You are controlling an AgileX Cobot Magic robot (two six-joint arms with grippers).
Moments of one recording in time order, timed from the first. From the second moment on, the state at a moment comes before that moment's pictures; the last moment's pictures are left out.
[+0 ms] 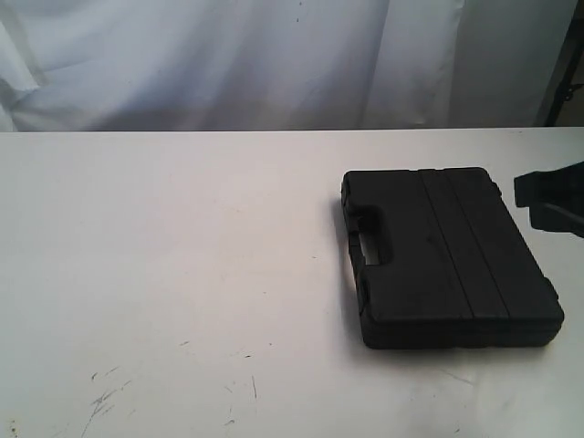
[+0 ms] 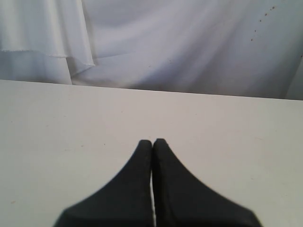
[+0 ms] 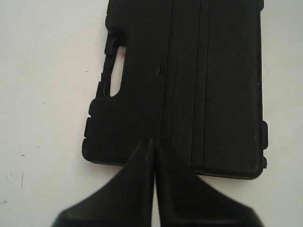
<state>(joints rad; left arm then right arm) 0.02 0.00 0.00 -0.03 0.23 -0.01 0.12 1.11 -0.81 0.25 0.70 -0.05</state>
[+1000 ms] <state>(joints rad) 0.02 0.00 0.00 -0.03 0.23 -0.01 0.25 1.45 -1.18 0.25 0.80 0.01</state>
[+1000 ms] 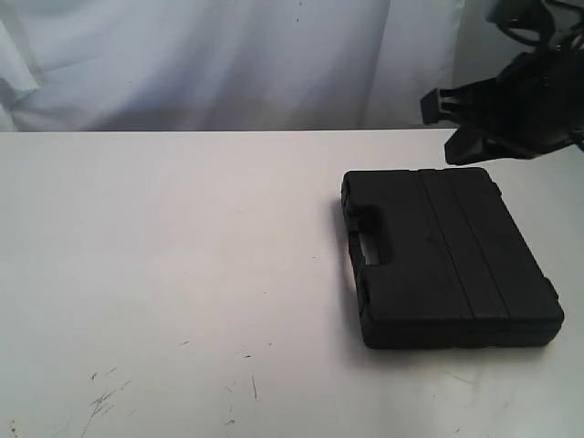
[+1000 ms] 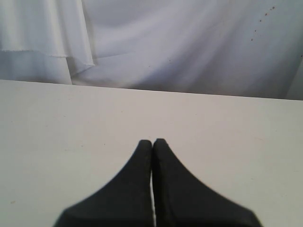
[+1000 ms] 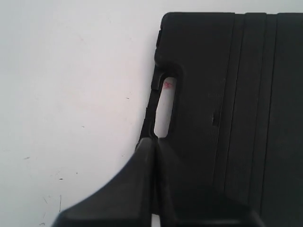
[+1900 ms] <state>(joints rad) 0.02 0.00 0.00 -0.03 0.23 -0.01 0.35 1.95 -1.63 0.12 1.00 0.23</state>
